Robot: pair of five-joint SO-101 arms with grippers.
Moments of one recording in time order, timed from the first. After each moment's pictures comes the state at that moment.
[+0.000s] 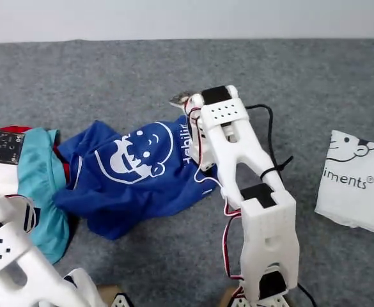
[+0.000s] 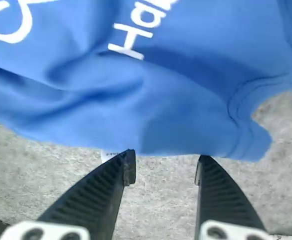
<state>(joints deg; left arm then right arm) -45.3 -47.3 36.6 88.8 -35.6 -20.6 33.3 -26.5 100.5 17.6</state>
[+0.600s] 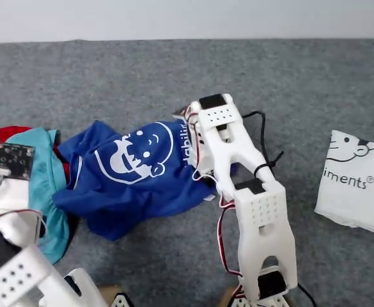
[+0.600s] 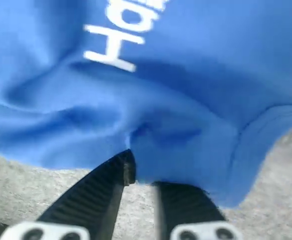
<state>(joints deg) -45.3 -62.2 45.5 88.8 -35.6 -20.3 43.2 -30.2 100.5 17.5</state>
